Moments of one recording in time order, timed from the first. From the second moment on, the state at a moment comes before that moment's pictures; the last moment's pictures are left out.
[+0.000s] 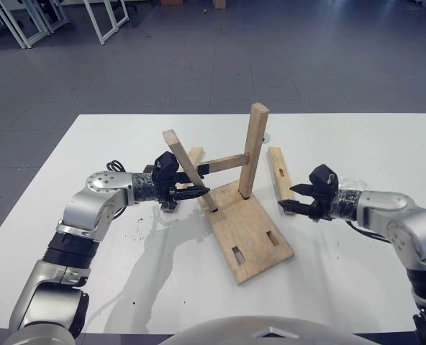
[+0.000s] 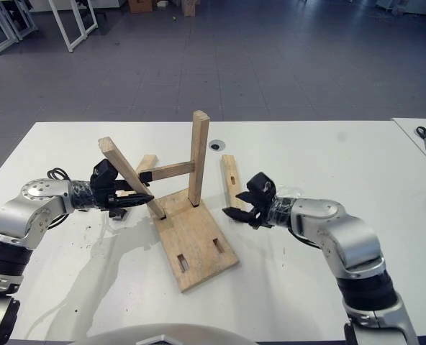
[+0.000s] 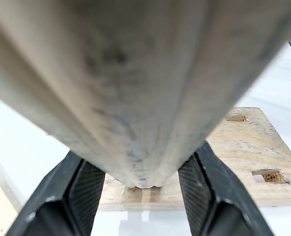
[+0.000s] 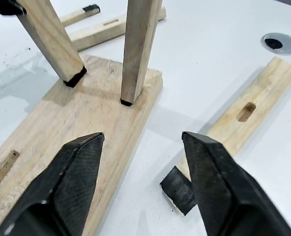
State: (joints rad) left arm -0.34 0.73 -0.18 0.06 -0.50 0.46 -1.05; right arm -0.24 -0.65 0.05 -0.42 0.53 1.03 0.67
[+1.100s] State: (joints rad) left arm -0.44 0.71 -0.29 0.15 -0.50 0.40 -1.02; right arm -0.45 0.14 0.22 -0.12 0.34 0.74 0.16
